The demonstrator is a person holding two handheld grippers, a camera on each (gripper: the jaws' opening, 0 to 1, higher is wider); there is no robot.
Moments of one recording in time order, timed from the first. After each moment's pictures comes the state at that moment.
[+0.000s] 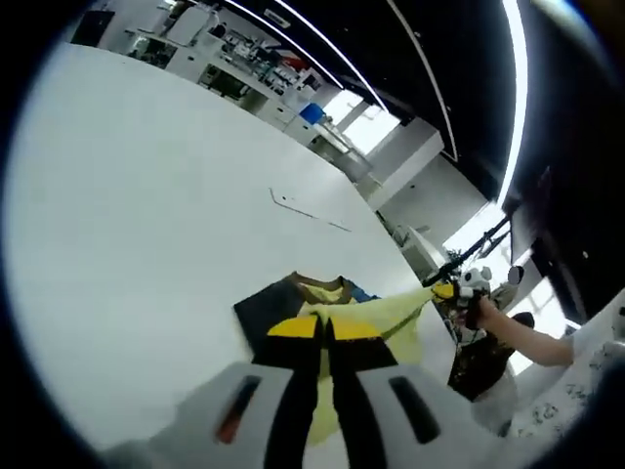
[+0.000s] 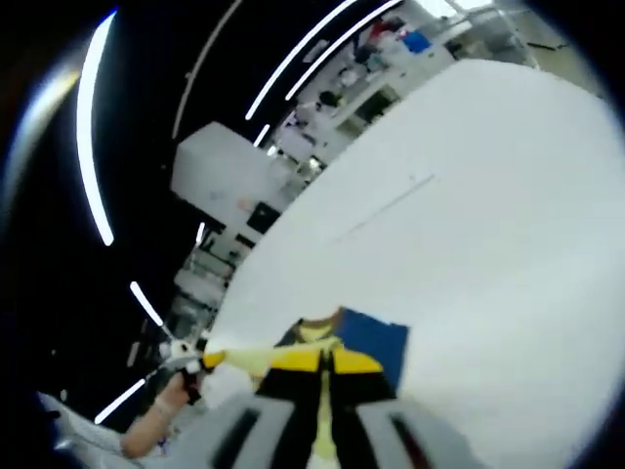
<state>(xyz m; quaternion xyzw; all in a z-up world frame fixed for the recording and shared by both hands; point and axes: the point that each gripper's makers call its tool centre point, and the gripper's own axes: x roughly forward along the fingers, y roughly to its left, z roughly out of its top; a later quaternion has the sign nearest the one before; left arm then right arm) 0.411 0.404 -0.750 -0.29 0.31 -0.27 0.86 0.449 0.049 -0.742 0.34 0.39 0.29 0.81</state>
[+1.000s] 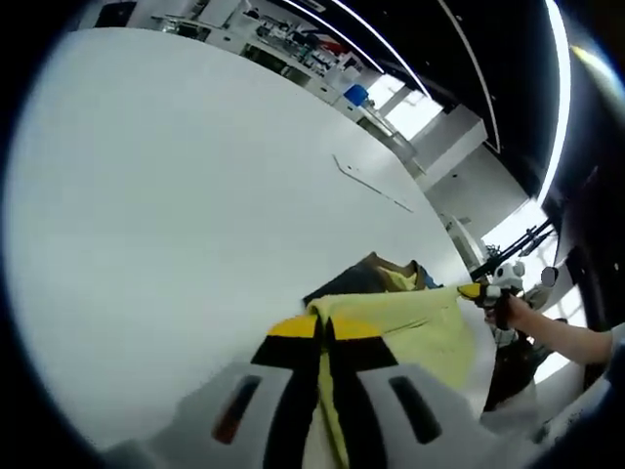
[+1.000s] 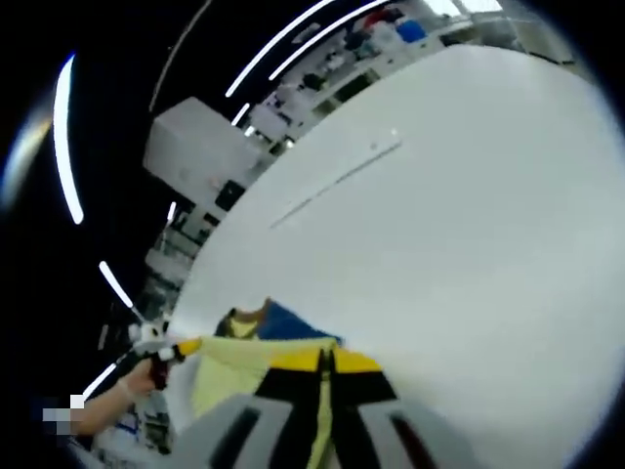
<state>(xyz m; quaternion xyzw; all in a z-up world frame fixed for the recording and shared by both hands) 0.432 0.409 -0.825 -0.27 0.37 -0.20 0.87 0.474 0.055 -0.816 0.27 0.42 0.26 0.83</state>
